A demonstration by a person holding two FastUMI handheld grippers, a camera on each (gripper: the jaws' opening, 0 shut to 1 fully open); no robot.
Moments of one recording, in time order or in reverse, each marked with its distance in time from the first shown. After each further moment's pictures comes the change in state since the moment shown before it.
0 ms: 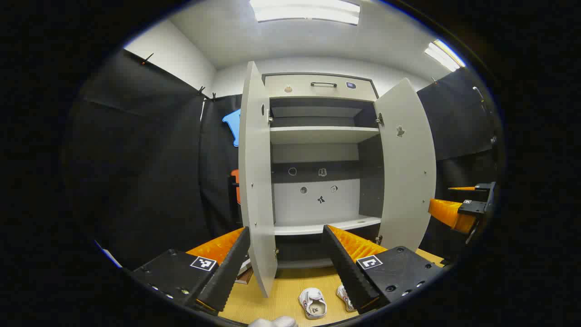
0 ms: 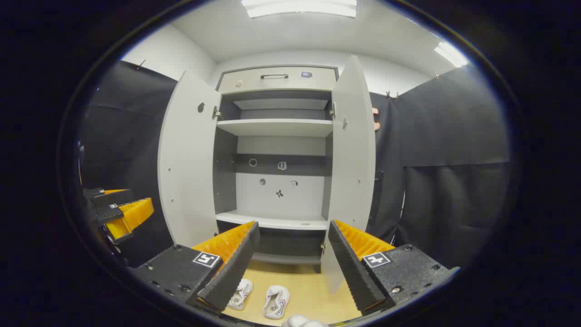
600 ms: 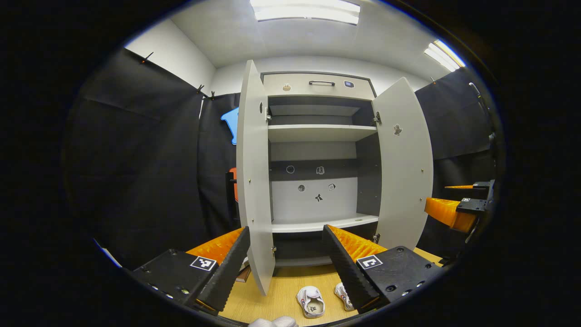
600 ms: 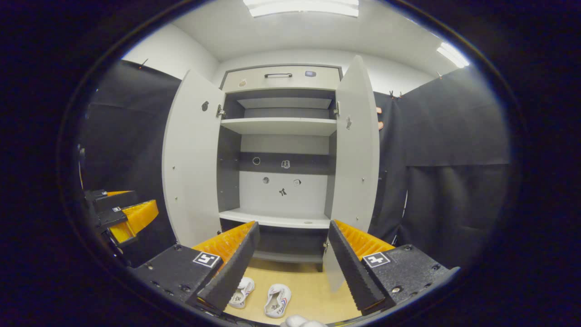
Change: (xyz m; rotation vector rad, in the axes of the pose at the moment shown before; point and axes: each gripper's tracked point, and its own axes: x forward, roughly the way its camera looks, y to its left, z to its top) left arm -0.005 -0.002 -0.001 -0.002 -0.005 -0.006; right arm -0.002 0.007 0.001 -0.007 0.011 0.017
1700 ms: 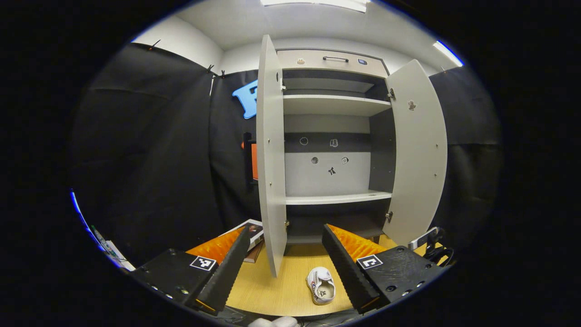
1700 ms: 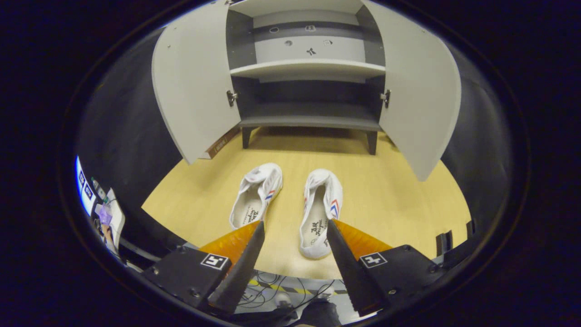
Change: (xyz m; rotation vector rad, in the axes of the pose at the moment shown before) left arm -0.016 0.029 -0.066 -0.028 0.173 0.058; right arm 0.033 0.083 -0.385 0.058 0.750 0.148
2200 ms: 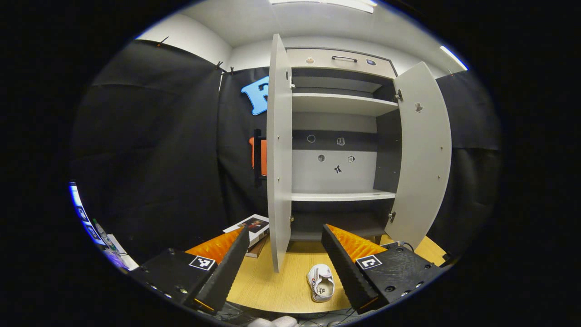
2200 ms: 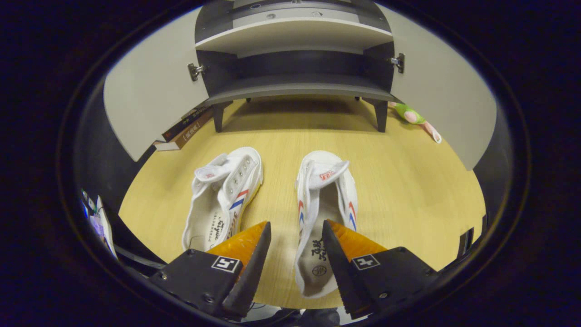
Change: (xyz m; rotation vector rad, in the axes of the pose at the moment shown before) left arm -0.006 0.007 -0.002 -0.025 0.021 0.062; right arm 0.115 -0.019 -0.002 0.045 0.104 -0.051
